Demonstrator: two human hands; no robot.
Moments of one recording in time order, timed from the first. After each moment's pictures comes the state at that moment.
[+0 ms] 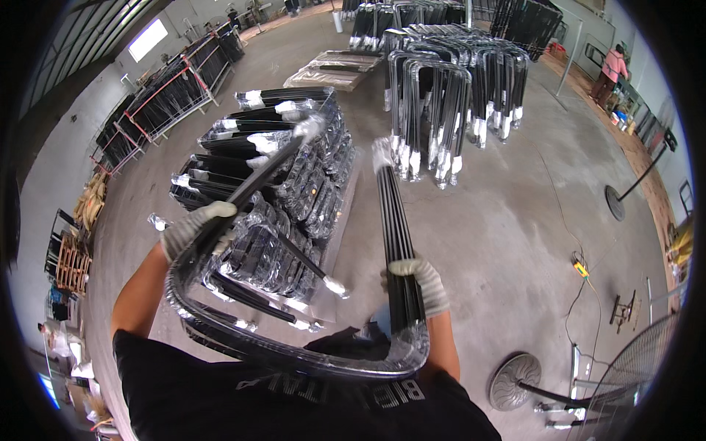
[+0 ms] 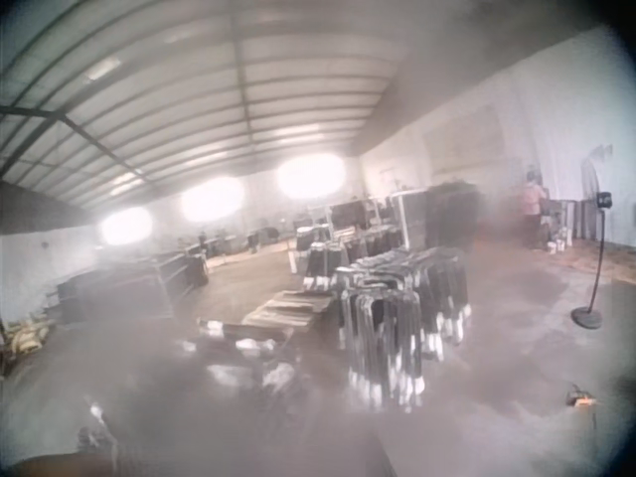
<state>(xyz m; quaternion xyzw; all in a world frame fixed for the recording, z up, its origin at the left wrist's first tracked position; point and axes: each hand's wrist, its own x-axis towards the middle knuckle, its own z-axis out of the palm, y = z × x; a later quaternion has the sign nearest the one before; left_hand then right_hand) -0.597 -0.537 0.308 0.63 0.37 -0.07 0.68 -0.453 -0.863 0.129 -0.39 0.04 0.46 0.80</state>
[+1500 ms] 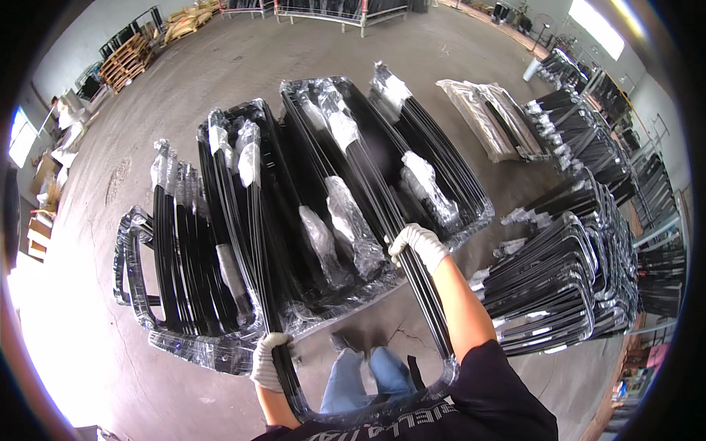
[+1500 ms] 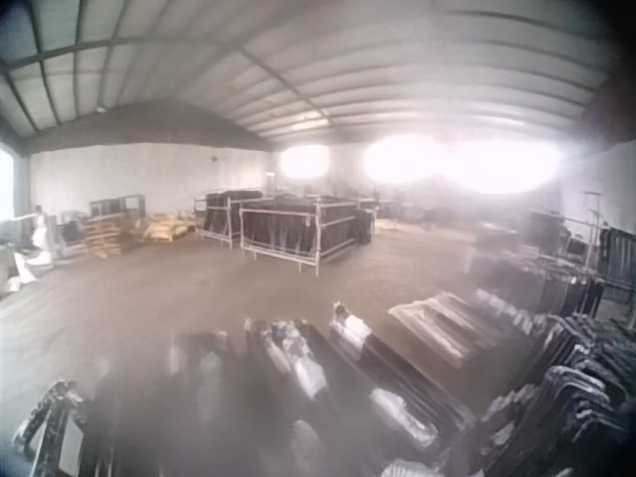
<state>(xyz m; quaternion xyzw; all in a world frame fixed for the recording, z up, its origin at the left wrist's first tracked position) -0.334 -0.272 0.019 0.03 0.62 0.43 0.65 0.007 -0.124 0.055 -0.61 -0.23 0.67 0.36</state>
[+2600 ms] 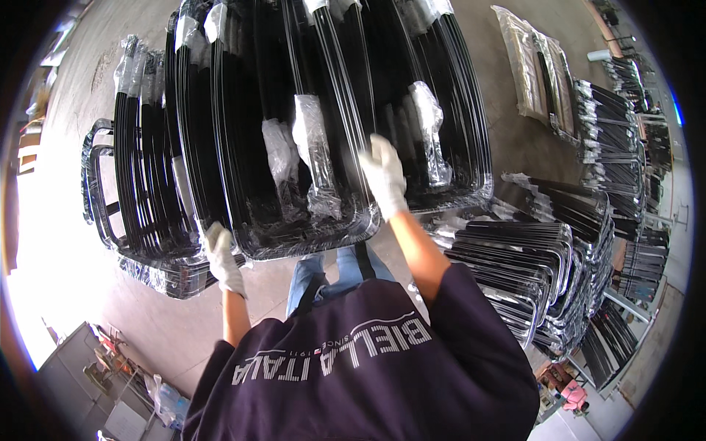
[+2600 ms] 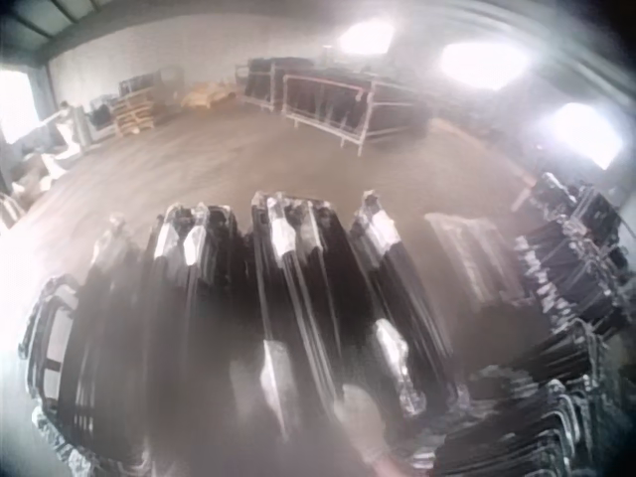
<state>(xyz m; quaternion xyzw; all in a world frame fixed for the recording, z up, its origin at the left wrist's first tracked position) -0.258 -0.172 -0.018 0.12 0.80 0.47 0.36 0.053 -0.020 -0.089 -0.66 -0.51 0.41 0.38</state>
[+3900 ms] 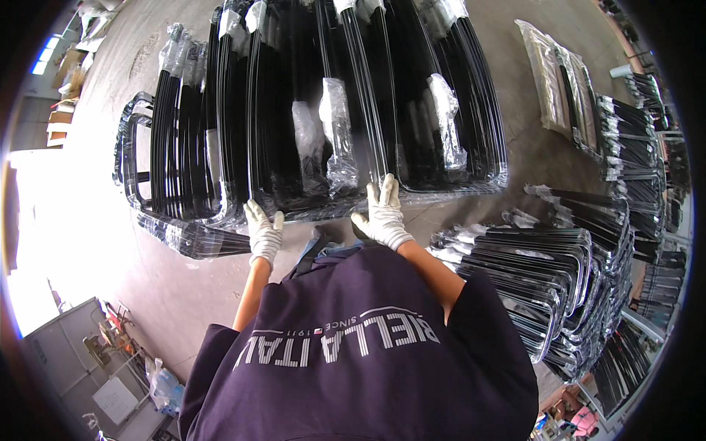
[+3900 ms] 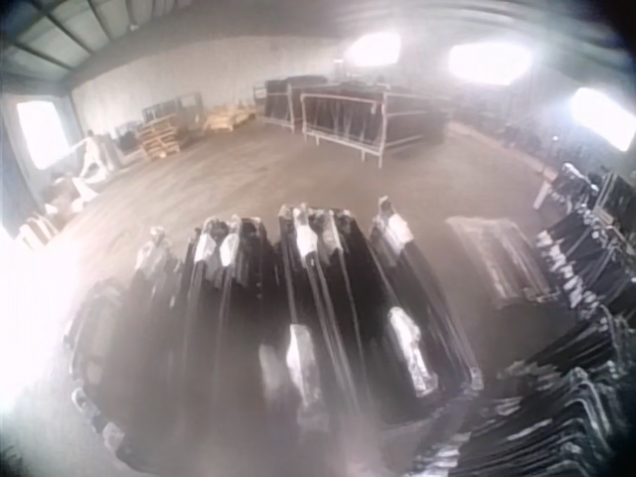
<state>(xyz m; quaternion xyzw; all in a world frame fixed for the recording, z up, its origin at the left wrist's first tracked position) -0.242 -0.243 -0.097 0.51 0.84 0.13 0.14 0.042 -0.169 -0.060 -0.58 -0.79 0.19 -0.02</state>
